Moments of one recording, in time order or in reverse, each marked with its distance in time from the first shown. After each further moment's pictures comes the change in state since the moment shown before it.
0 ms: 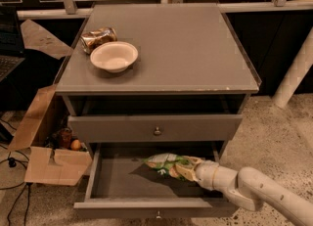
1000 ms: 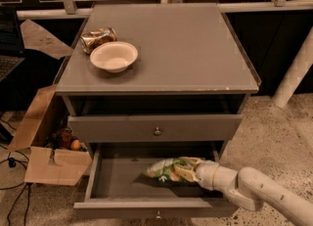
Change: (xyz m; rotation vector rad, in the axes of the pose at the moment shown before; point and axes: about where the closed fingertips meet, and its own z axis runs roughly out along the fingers) arm 0.001 0.000 0.001 0.000 0.000 0.002
